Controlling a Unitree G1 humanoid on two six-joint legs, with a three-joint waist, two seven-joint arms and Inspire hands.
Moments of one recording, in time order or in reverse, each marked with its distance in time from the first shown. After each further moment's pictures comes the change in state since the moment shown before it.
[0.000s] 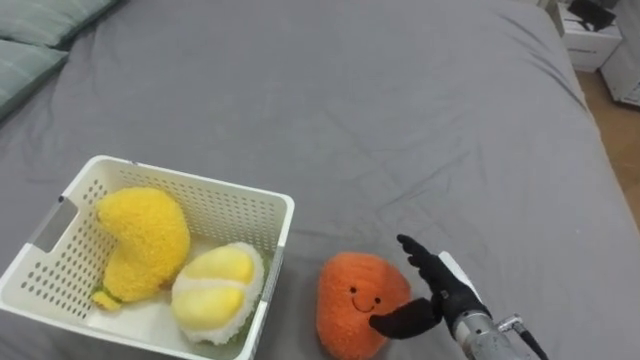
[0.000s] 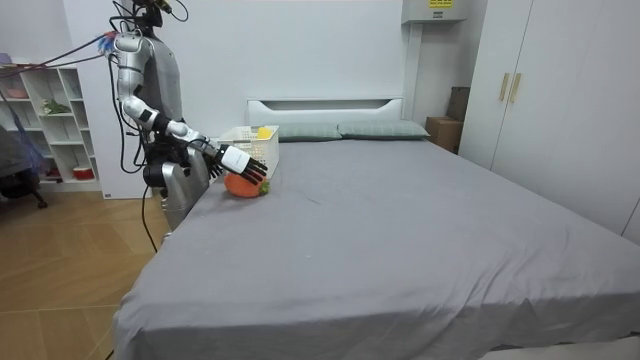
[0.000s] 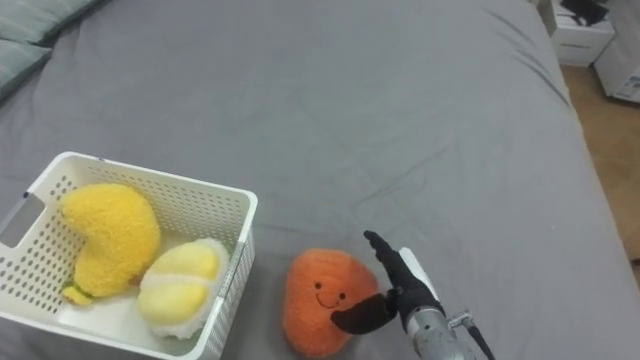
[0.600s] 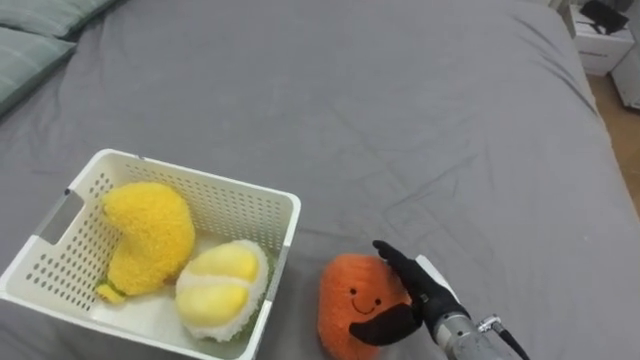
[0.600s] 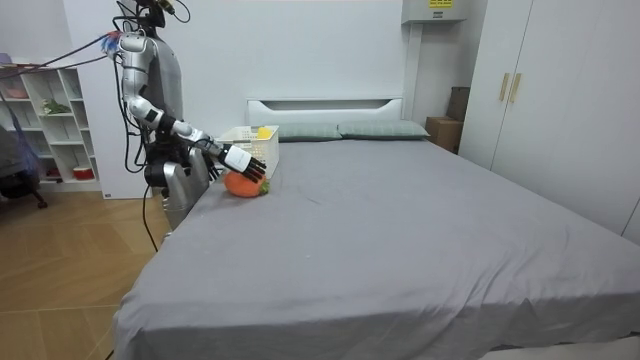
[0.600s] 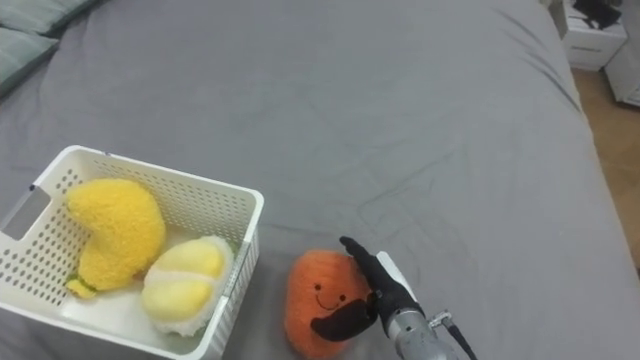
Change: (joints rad) left arm 0.001 0.000 0.000 0.024 -0.072 -0.005 -0.021; right arm -0.012 0.011 0.048 0.020 -0.053 0.009 0.002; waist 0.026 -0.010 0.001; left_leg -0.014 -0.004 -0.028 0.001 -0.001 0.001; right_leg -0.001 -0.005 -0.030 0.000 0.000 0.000
